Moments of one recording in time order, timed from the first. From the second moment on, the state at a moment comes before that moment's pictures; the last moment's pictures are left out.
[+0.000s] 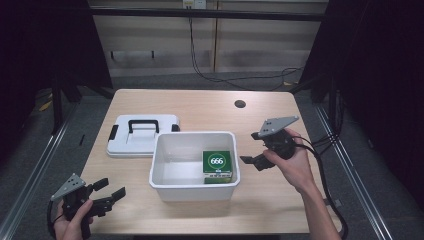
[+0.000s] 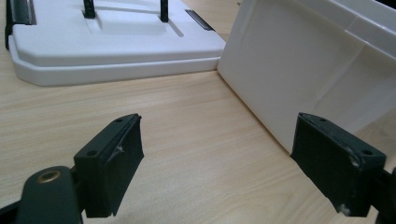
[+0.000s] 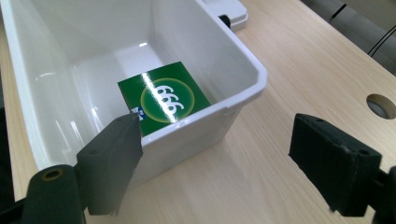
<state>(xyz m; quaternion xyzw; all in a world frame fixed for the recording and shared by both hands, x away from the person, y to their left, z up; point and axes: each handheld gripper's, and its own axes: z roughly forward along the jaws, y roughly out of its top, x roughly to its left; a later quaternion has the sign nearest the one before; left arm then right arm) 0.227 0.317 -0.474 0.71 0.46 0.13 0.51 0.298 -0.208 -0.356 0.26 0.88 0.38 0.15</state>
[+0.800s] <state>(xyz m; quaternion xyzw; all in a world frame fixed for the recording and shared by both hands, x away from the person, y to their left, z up) 0.227 0.317 -0.474 0.71 0.47 0.13 0.51 0.250 -0.278 -0.383 0.34 0.83 0.39 0.20</state>
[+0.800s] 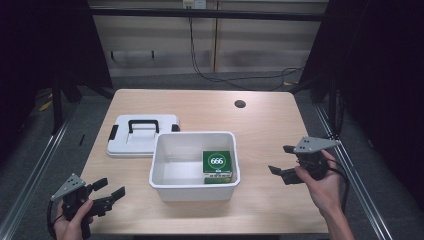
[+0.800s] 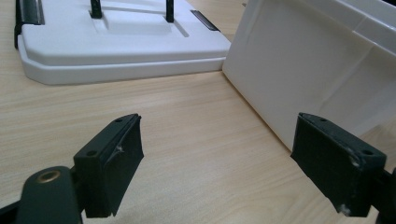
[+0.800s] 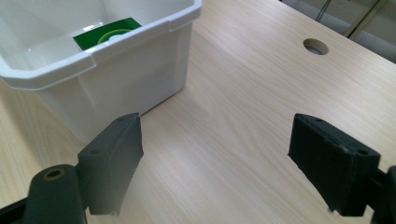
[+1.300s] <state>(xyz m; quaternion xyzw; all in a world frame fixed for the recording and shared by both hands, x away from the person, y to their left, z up) 0.227 0.321 -0.474 0.71 0.47 0.14 0.51 0.231 -0.321 -0.422 0.41 0.79 0.41 0.21</state>
